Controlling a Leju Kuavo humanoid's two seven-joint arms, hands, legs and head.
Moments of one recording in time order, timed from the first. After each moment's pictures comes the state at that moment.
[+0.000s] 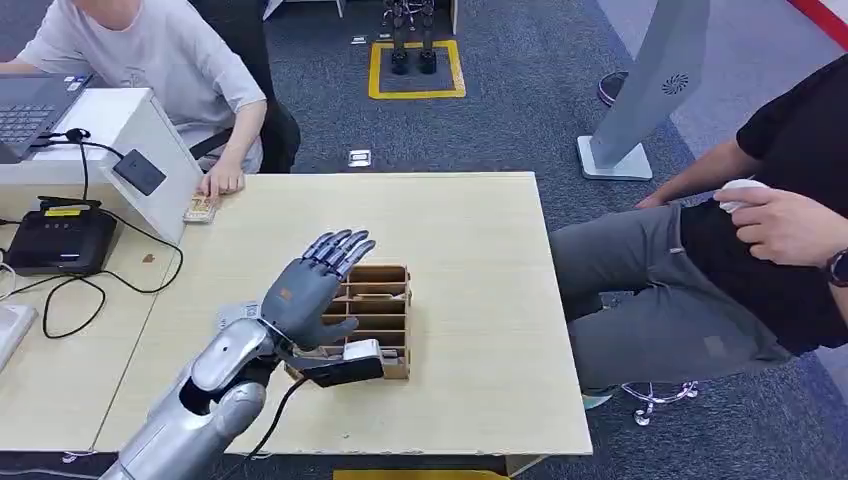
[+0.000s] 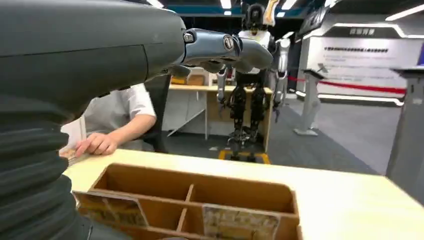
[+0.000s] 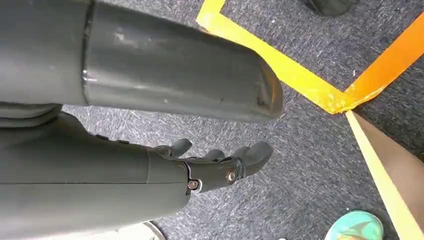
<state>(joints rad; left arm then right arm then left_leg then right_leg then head) -0.32 0.21 -0.70 -1.55 -1.01 0.08 -0.06 -0.10 0.03 -0.59 -0.22 1.26 -0.13 -0.18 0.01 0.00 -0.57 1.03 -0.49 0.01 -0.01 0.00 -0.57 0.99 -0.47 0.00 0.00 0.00</state>
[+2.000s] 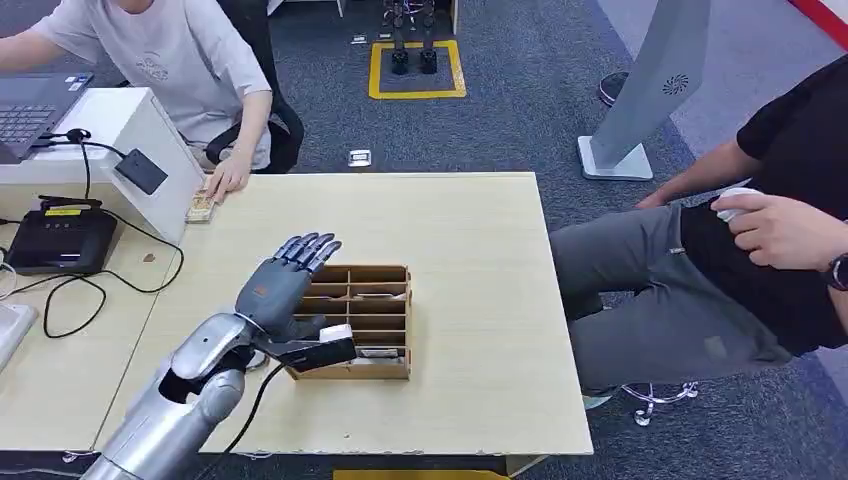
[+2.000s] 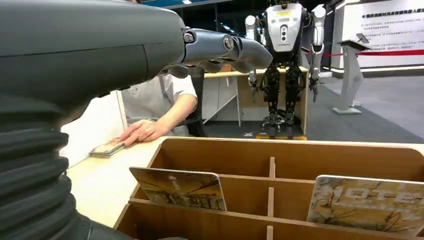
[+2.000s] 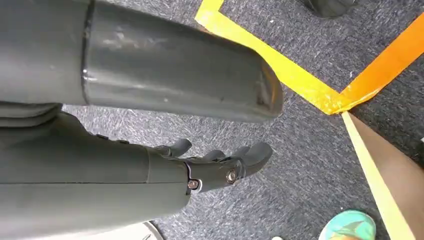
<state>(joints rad) -0.32 0.24 -0.60 -1.45 -1.06 0.04 -0.09 -0.11 0.03 -0.61 -0.22 1.30 -0.13 -0.20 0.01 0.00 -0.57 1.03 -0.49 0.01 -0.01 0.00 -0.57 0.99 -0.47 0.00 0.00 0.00</state>
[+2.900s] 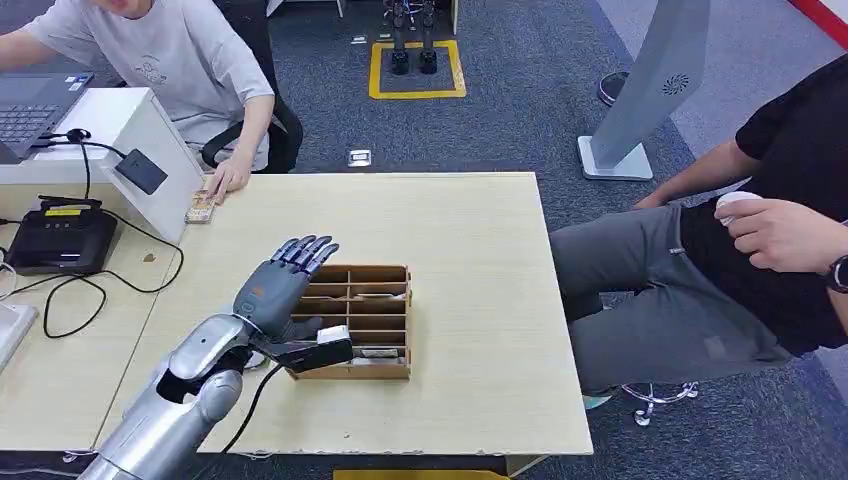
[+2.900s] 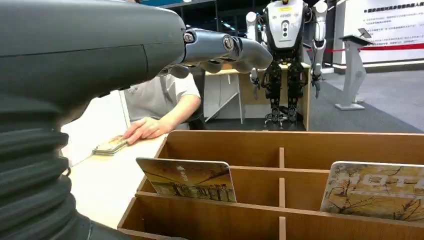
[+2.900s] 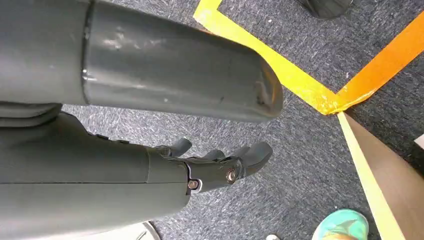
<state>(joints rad) -0.32 0.25 -0.60 -1.44 -1.06 0.04 -0.09 -0.11 0.03 -0.61 -0.22 1.31 -0.13 -0.21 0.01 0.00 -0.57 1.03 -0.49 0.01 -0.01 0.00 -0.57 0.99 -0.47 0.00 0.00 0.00</state>
